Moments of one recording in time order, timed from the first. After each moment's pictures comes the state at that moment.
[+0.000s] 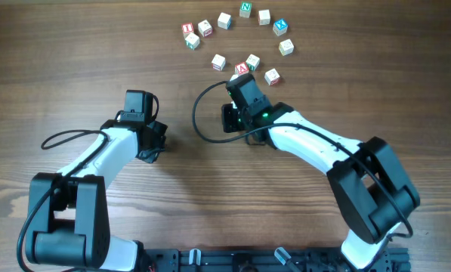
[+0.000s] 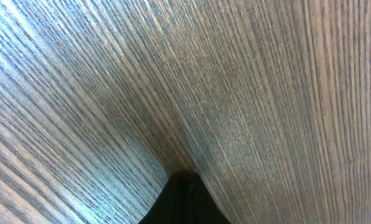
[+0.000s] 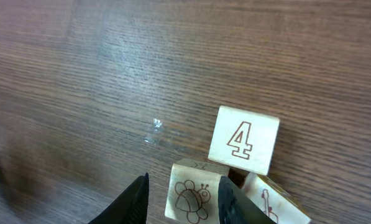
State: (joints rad) left arm -0.09 1.65 0.81 -0.46 0.00 -1.25; right arm 0.63 1.89 1.15 -0.23 -0.04 0.44
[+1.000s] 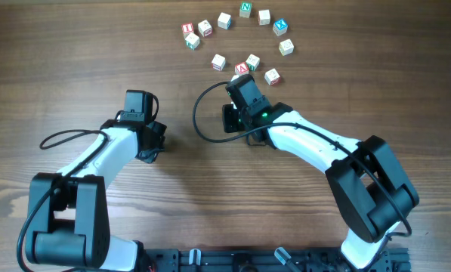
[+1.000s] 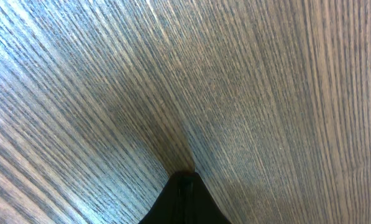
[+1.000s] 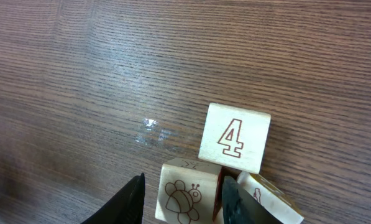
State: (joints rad) left arm -0.09 1.65 0.81 -0.47 -0.02 -1.25; right arm 0.63 1.90 1.15 -0.25 -0.02 0.45
